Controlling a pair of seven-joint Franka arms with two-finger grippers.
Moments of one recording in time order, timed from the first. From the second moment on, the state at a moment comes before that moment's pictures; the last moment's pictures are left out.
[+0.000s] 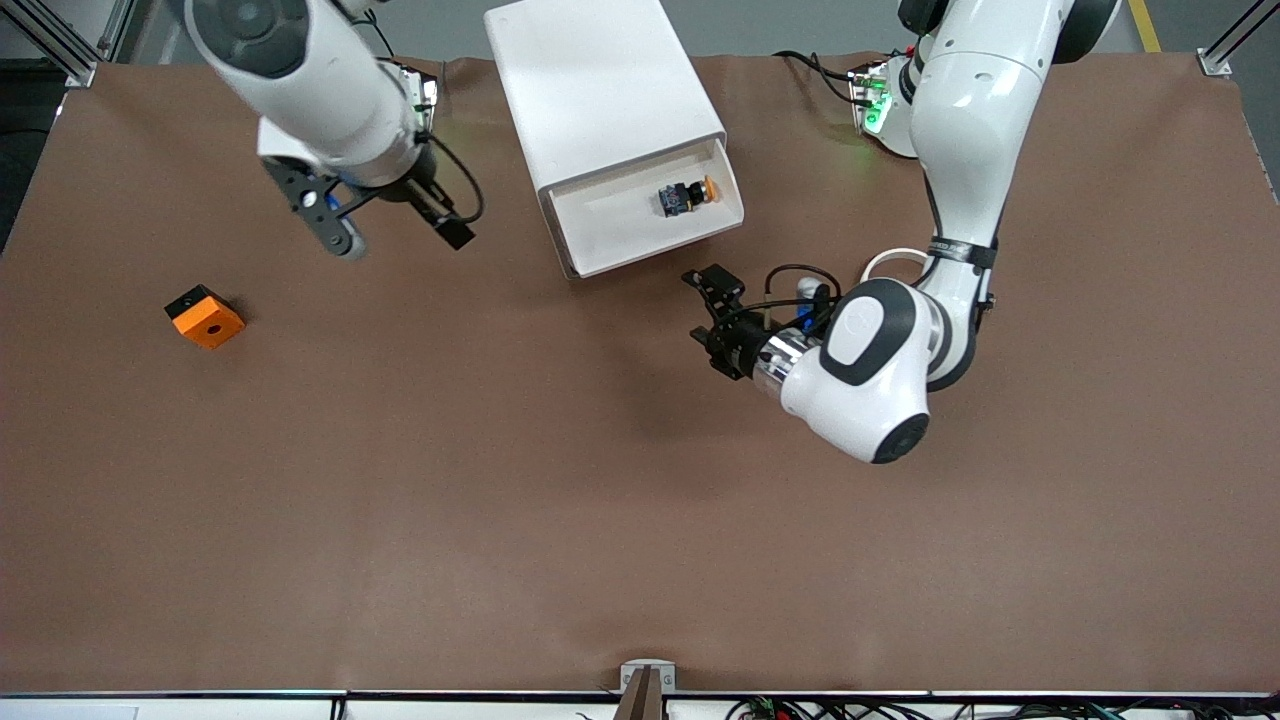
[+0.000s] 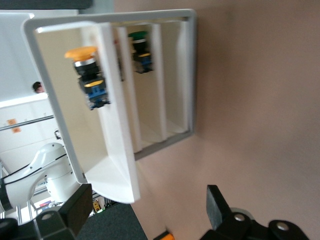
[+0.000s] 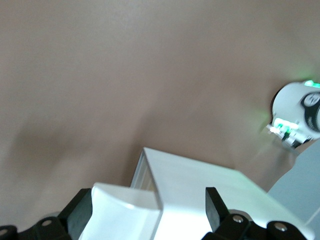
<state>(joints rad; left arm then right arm) -0.50 0.75 0.17 -1.22 -0.97 1.40 -2.22 0.61 0.13 -0.03 -1.48 0.13 1.41 1.54</state>
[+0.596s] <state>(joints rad) -0.49 0.70 0.38 -1.18 -0.80 1.40 -1.63 0.87 0.26 -0.03 -1.47 0.13 1.63 2.01</state>
